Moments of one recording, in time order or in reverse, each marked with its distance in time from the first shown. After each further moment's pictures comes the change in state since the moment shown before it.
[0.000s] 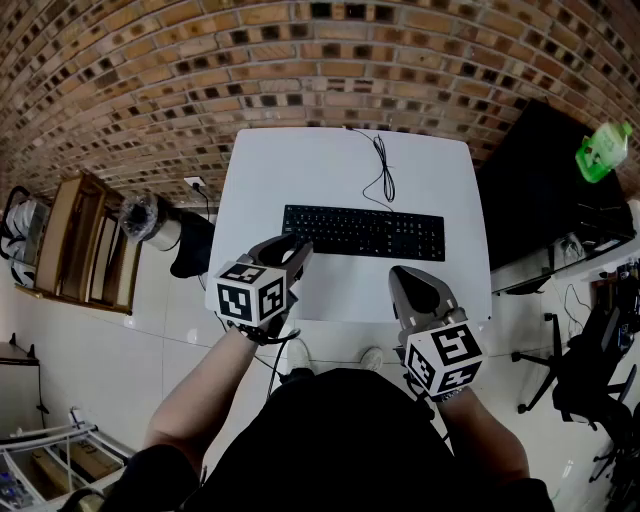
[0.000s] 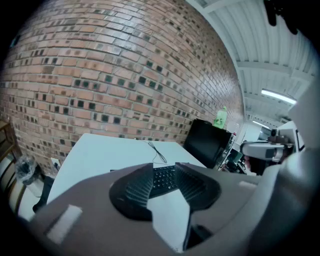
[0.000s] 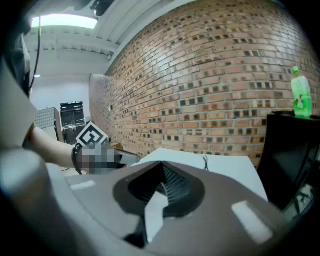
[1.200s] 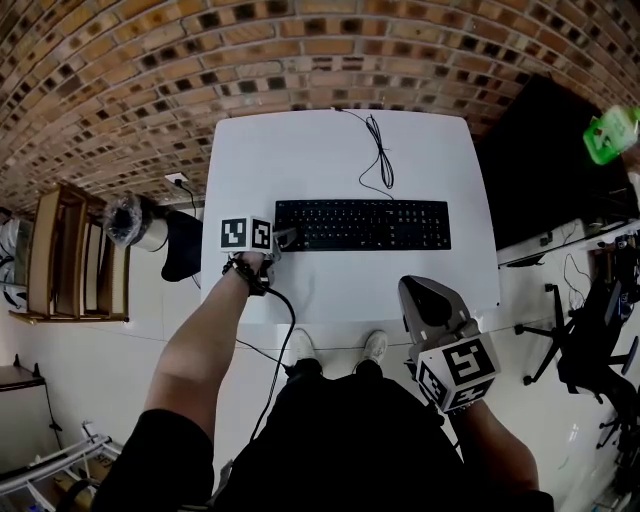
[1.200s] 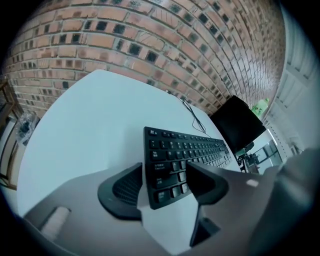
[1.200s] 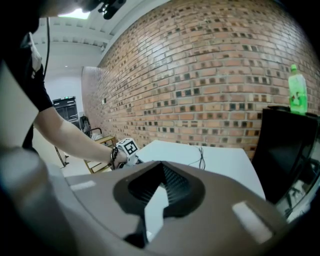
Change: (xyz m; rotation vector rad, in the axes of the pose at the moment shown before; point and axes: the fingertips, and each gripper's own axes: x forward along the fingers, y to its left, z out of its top) left arm 0.115 0.151 -0.096 -0.281 0.419 0.036; right arm 0.013 -0.002 -0.011 0.011 0.085 -0.061
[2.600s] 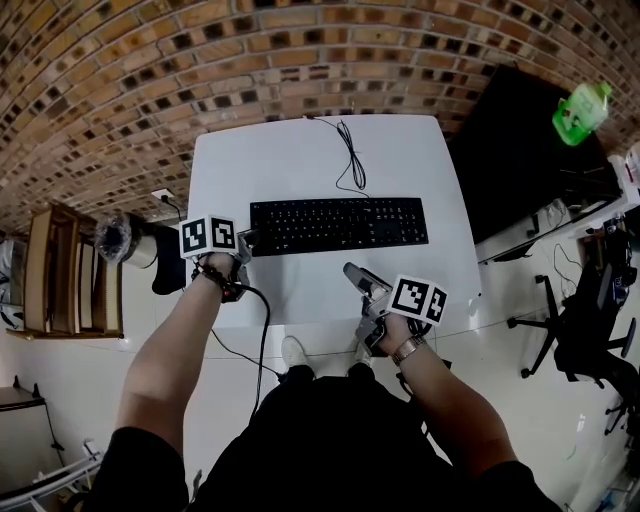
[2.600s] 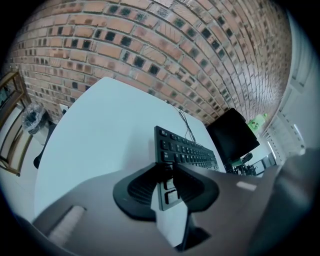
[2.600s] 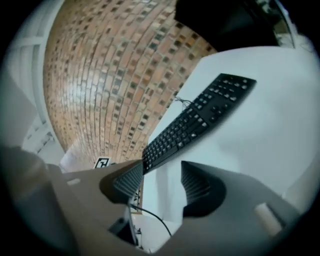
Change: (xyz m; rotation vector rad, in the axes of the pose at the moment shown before) left arm -0.050 -0.031 0.016 -0.107 -0.033 -0.011; right arm 0.086 -0.033 -0.124 1.044 0.077 0.158
